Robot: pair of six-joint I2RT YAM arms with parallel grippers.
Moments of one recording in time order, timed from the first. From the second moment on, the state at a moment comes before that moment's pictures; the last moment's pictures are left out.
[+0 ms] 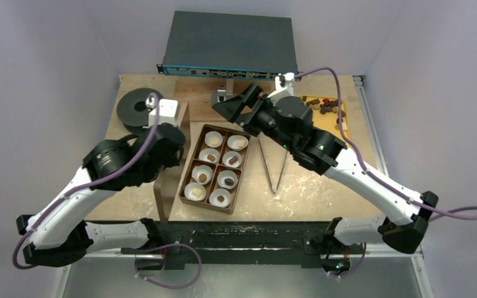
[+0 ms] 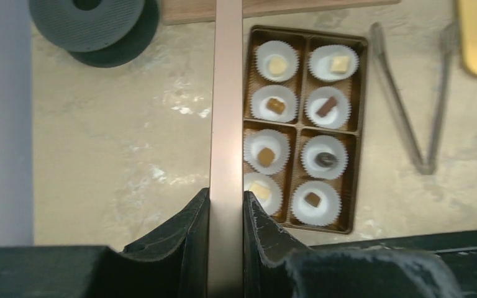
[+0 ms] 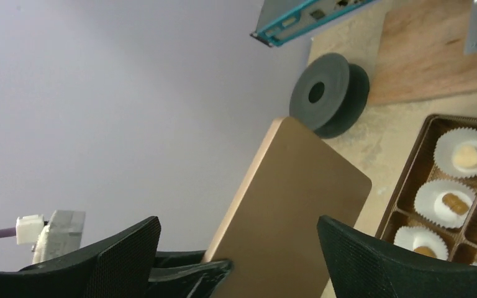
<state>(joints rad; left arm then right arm) -1.00 1.12 1.60 -1.41 -0.75 -0.62 0.95 1.33 1.47 -0.32 0.24 1.08</state>
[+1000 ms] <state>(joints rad) -0.80 0.75 1.40 -0.69 -0.30 -0.88 0.76 1.13 0.58 0.87 -0.17 1.24</state>
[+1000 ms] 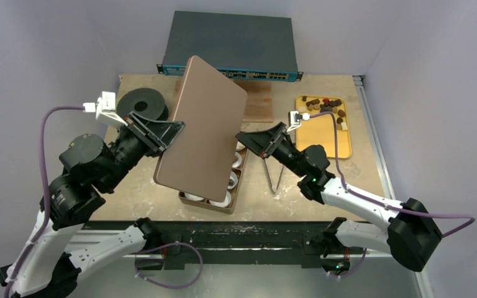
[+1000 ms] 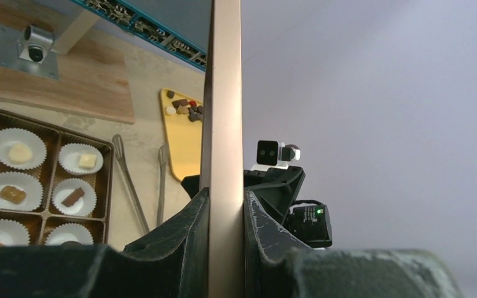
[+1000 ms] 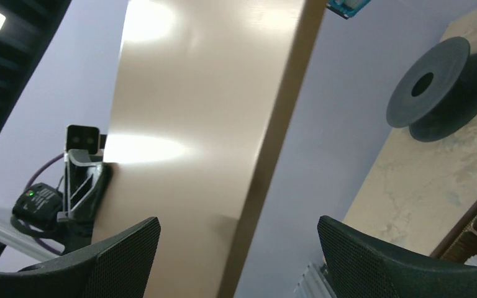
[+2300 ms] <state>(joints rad) -0.28 0.73 0.97 -0.81 0.18 -0.84 0.76 1.17 0.43 0.93 -0.20 1.36</state>
